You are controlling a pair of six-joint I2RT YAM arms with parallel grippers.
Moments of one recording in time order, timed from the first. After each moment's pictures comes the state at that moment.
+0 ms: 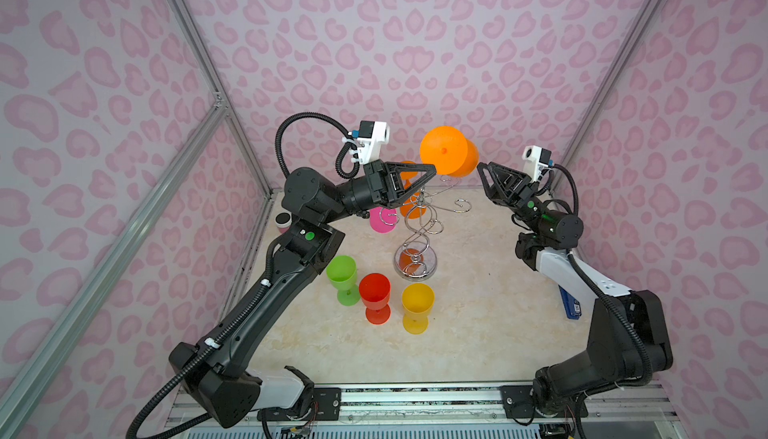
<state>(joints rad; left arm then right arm) -0.58 1.37 1.52 0.40 0.83 -1.40 0.16 1.53 1.02 1.43 -0.73 1.66</state>
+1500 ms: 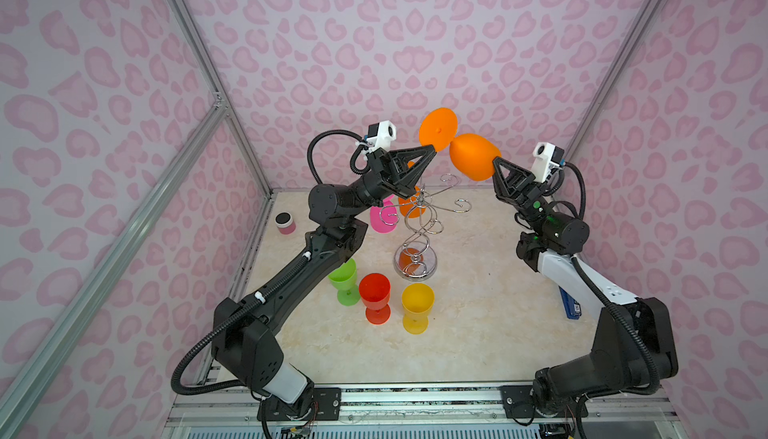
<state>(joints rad) -0.58 1.56 1.43 1.00 0.69 -1.89 0.19 1.48 1.04 1.47 -0.66 1.65</state>
